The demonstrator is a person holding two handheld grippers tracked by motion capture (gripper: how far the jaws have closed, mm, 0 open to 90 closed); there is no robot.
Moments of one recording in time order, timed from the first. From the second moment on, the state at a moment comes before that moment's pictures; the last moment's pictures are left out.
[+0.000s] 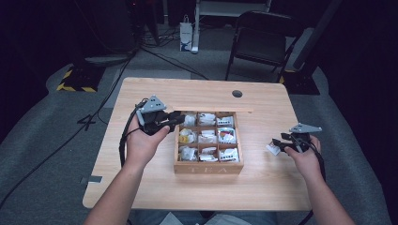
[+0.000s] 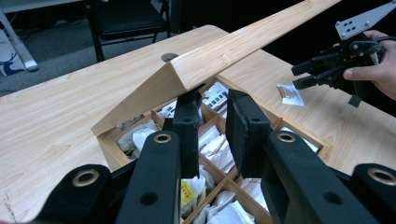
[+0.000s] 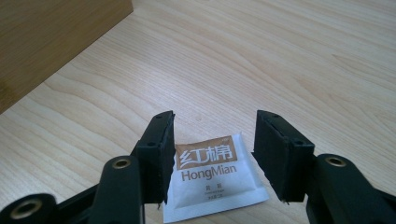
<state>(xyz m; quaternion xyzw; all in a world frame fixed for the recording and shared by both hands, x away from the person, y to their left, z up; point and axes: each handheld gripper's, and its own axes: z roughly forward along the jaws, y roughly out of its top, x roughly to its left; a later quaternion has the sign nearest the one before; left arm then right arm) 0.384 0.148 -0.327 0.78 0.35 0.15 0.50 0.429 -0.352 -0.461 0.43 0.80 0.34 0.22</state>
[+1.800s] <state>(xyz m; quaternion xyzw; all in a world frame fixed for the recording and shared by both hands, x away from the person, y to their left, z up) 0.373 0.143 -0.336 0.78 0.36 0.15 0.49 0.324 -0.324 -0.476 0.32 0.85 0.38 0.15</state>
